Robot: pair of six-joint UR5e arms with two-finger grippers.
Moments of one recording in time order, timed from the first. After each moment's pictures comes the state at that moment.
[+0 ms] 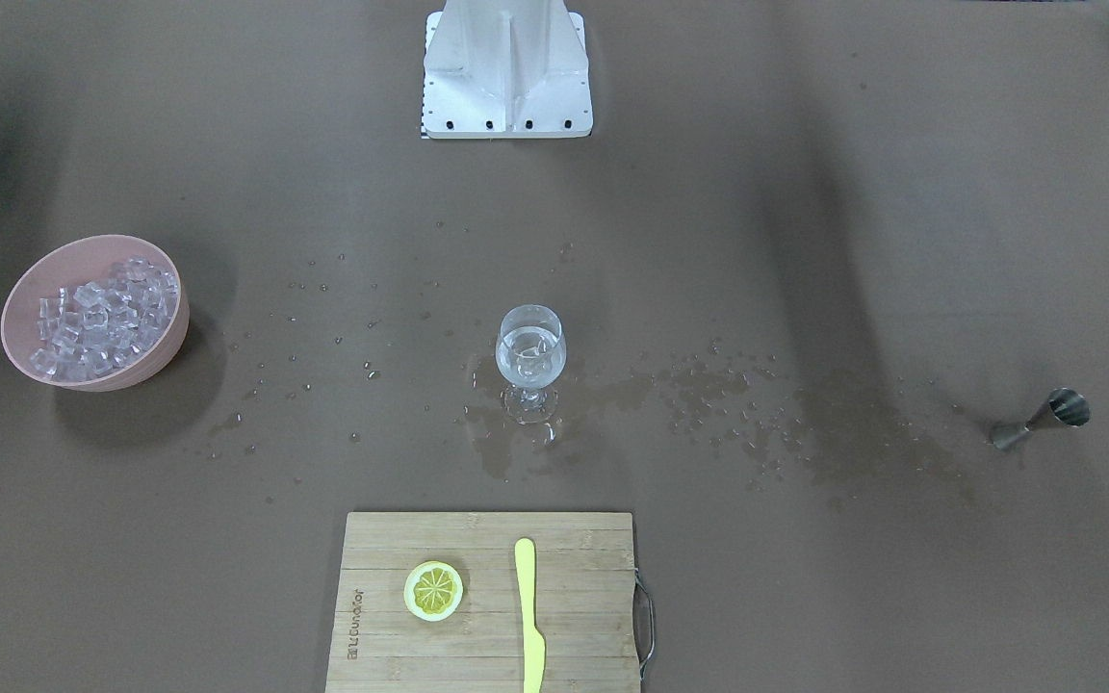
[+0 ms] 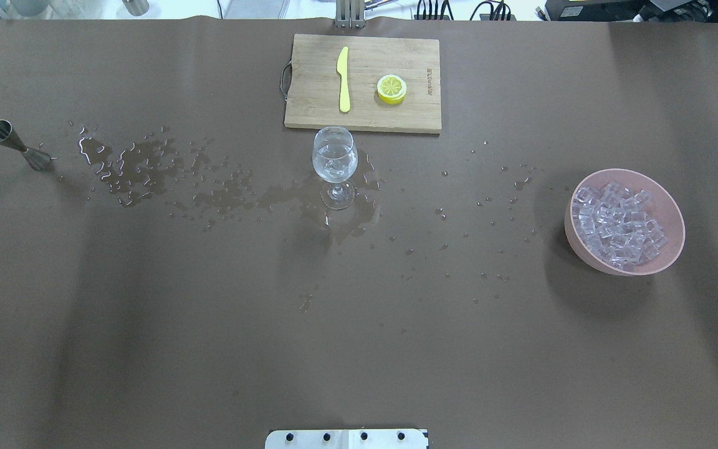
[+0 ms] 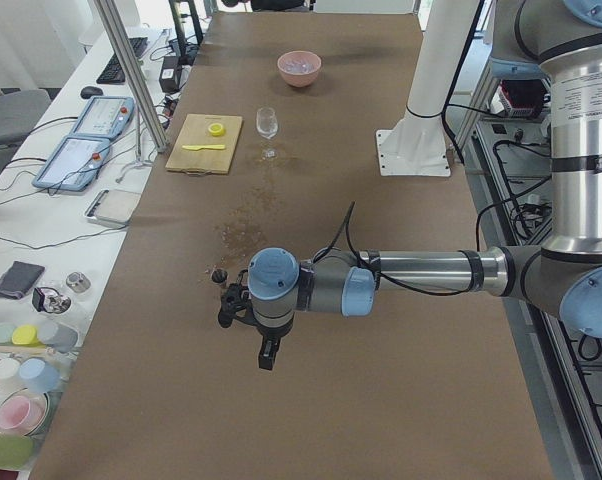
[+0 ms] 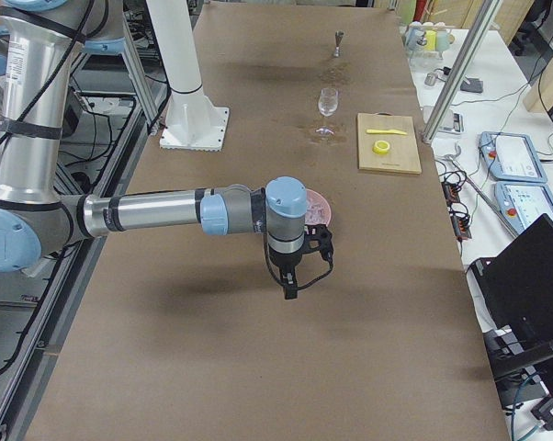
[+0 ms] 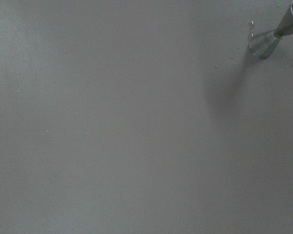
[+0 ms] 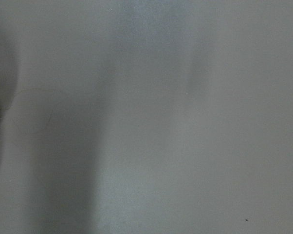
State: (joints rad) left arm -1.60 -1.44 -1.67 -1.66 -2.37 0.14; right arm 1.48 -1.78 1.91 -1.58 2.24 -0.07
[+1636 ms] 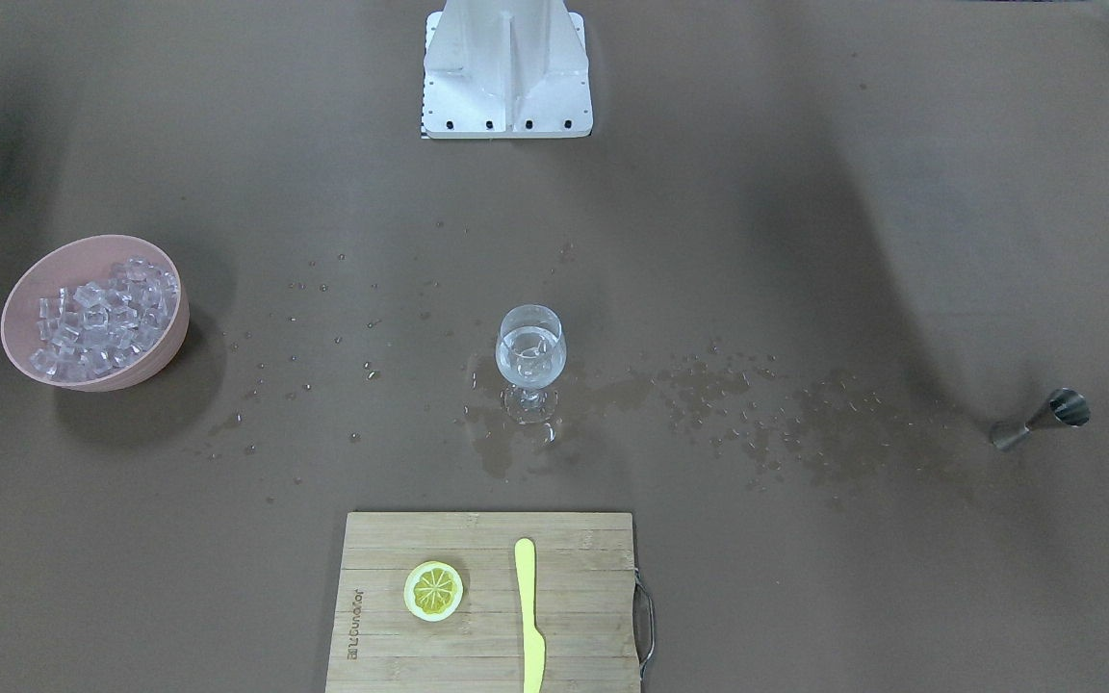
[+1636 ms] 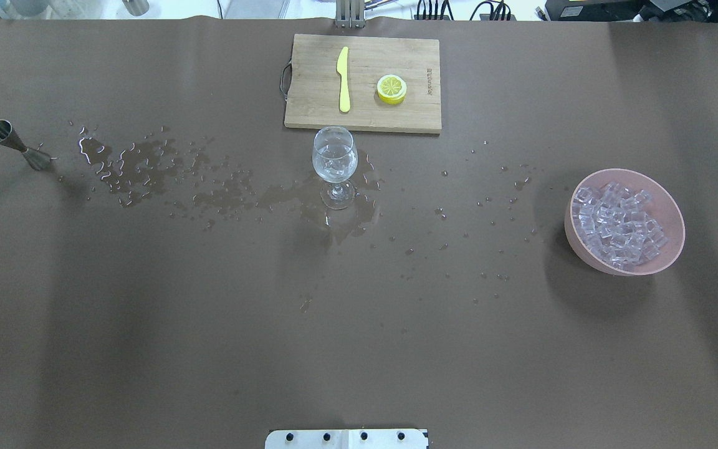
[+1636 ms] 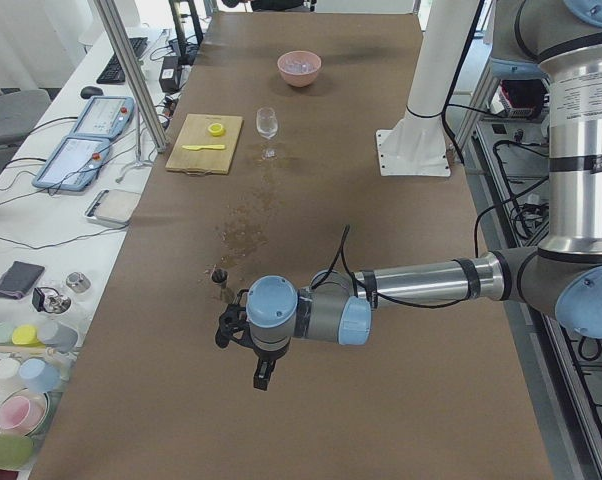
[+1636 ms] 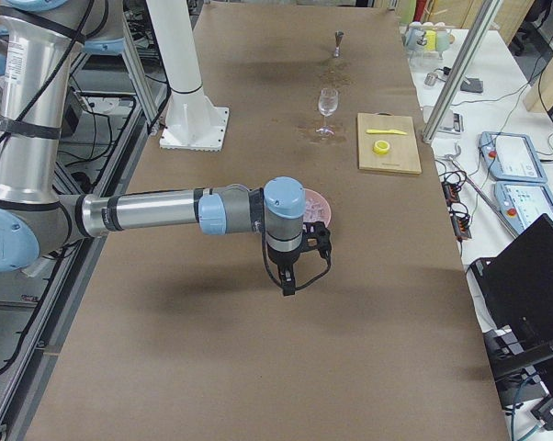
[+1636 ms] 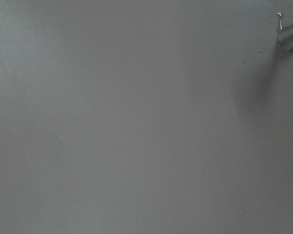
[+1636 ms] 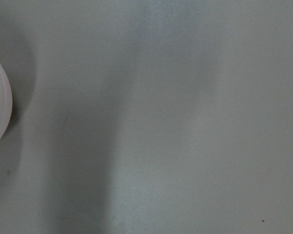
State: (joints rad) left arm -1.60 -1.46 -1.55 -1.82 -2.37 0.15; right arm 1.48 -1.79 1.91 -1.58 2.28 -0.07
